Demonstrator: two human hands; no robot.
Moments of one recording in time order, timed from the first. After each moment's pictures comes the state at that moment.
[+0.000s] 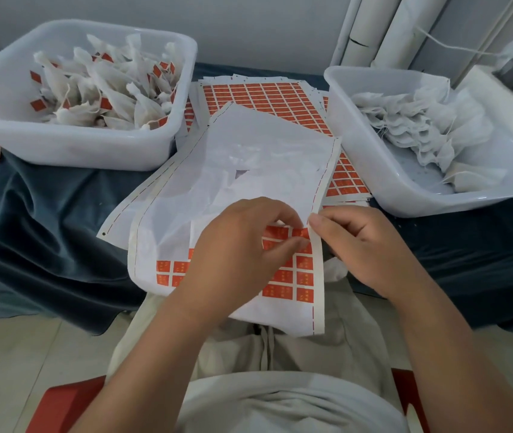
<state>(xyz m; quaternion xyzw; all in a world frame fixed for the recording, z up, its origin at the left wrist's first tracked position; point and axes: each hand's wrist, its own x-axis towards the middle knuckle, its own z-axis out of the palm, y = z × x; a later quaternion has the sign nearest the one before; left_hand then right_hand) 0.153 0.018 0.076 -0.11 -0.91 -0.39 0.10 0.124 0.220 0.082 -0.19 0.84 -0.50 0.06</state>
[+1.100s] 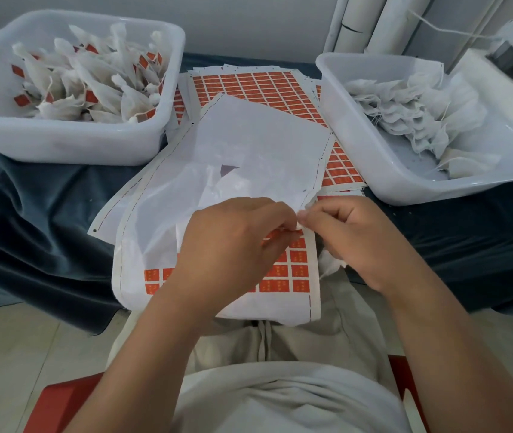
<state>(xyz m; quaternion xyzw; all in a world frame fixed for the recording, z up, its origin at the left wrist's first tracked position) 0.152 0.014 0.071 -0.22 -0.91 -0.27 0.21 0.128 0.215 0.083 -0.10 0.84 -0.53 0.11</state>
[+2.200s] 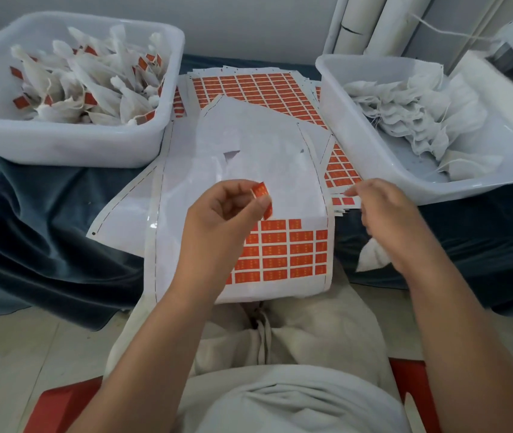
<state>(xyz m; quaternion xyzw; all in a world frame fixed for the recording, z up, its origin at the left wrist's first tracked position) 0.140 0.019 0.057 0.07 -0.71 -0.69 0.09 0.093 0.255 0.068 0.12 0.86 -0.50 0.01</state>
